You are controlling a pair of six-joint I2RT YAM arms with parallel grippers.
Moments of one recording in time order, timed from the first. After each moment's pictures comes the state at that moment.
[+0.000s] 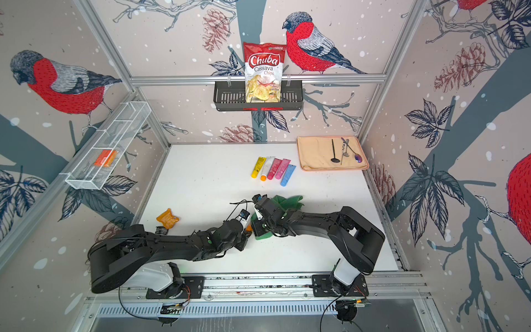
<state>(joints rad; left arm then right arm) -1.01 1.42 0.41 0.18 -0.19 -0.37 0.98 1.63 0.80 -0.07 -0.20 0.44</state>
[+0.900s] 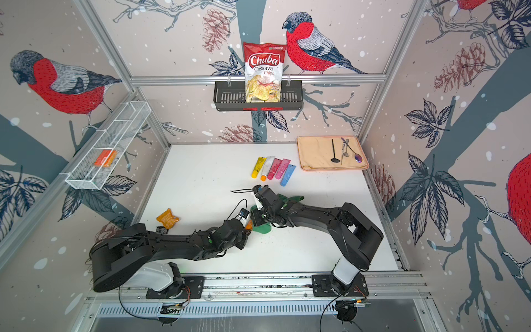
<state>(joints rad) -1.00 1.44 0.42 0.19 -0.21 -0.36 0.92 1.64 0.89 -0.11 -0.24 0.42</state>
